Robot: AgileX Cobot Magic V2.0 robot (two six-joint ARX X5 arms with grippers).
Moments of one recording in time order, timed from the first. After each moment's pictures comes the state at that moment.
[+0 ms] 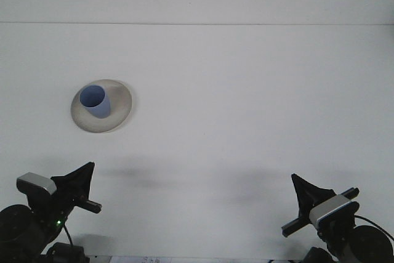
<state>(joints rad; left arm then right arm) -0.15 0.26 0.68 -0.50 0.20 -0.13 0.82 0.22 0.70 -0.70 0.34 0.06</state>
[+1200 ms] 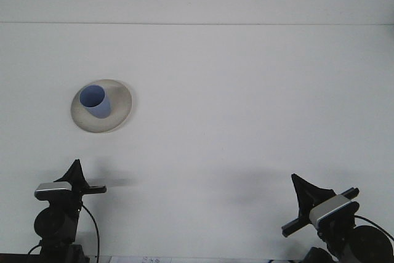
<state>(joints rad) -0.02 0.00 0.03 -0.01 -0.13 0.00 0.82 0.22 0.70 -0.70 0.34 0.06</state>
